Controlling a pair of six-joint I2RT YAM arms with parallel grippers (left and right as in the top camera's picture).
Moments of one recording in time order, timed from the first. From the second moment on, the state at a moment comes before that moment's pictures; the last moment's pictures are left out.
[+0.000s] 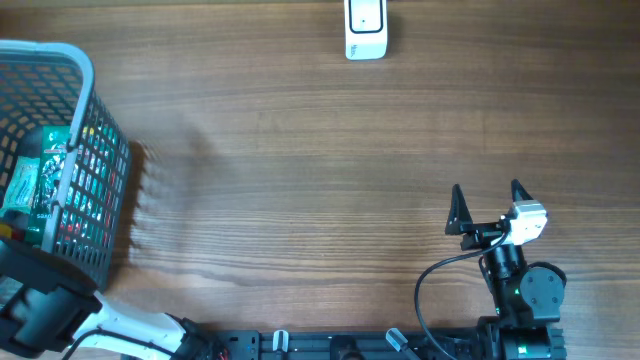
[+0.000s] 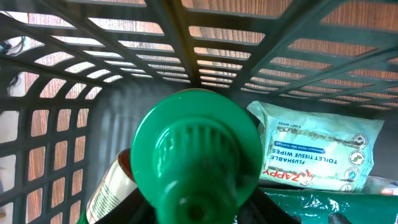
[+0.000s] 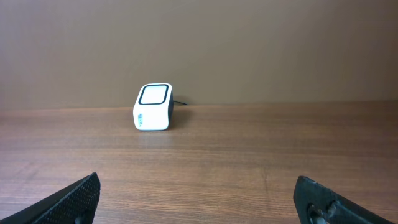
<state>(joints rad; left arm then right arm) 0.91 1.88 1.69 -1.11 -0.29 -0.67 0.02 0.02 0.01 0.00 -0.08 0.07</state>
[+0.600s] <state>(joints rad) 0.91 1.69 1.68 -1.10 -0.36 -0.61 0.02 0.02 0.01 0.00 -0.08 0.07</state>
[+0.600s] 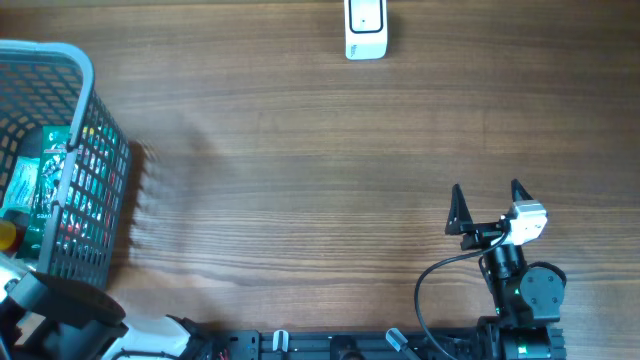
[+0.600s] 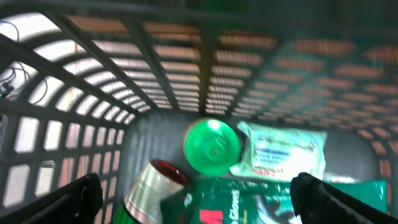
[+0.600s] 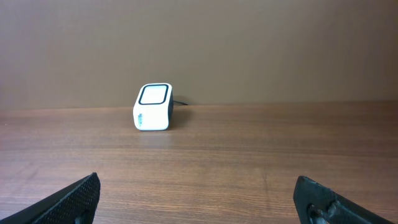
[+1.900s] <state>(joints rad) 0.93 1.74 1.55 -0.84 -0.22 -0.60 0.02 0.02 0.01 0.00 -0.08 0.07</state>
